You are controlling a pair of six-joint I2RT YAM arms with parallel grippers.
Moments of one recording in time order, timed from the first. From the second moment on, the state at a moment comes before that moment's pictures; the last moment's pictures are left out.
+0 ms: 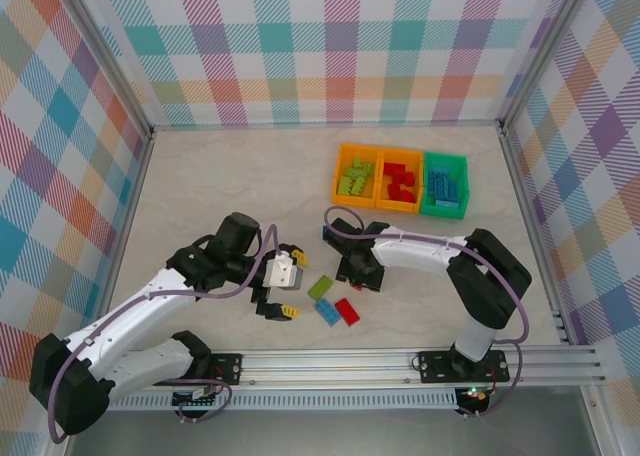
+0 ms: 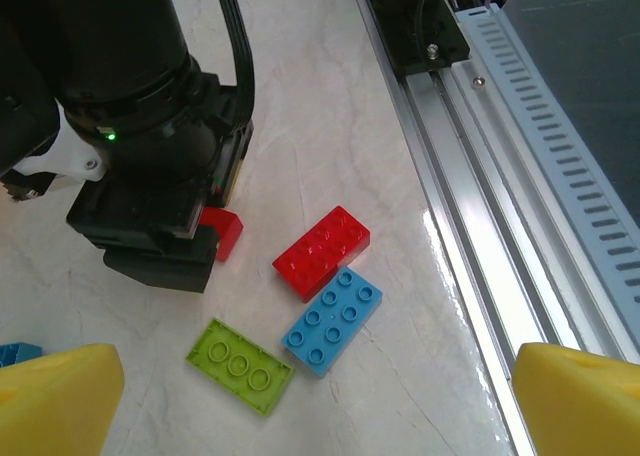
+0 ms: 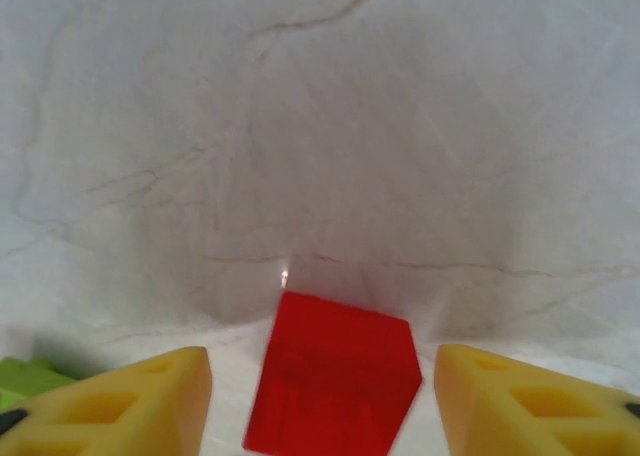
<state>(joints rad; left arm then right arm) -0.63 1.00 0.75 -0.64 0.74 0.87 0.89 1.71 1.04 -0.76 0.07 1.17</state>
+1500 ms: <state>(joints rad) -0.63 1.16 0.99 -0.45 0.11 -0.32 0.29 1.98 1.64 -0.67 0.20 0.56</state>
